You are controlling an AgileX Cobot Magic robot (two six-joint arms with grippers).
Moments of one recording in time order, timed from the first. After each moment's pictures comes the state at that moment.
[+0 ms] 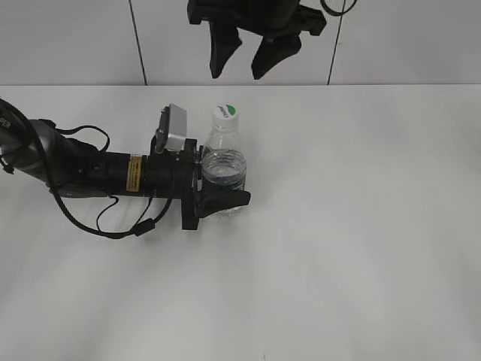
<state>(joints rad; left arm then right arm) -0.26 2.41 -1.26 1.39 -1.21 -0.55 0.60 2.12 -2.11 0.17 1.22 0.15</state>
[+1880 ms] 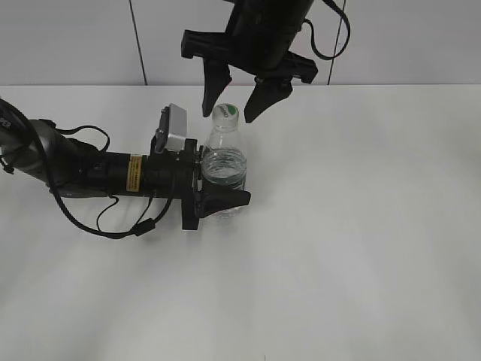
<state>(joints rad) -0.26 2.41 -1.26 1.39 -1.21 -0.55 0.60 2.12 -1.98 0.30 1.22 0.24</state>
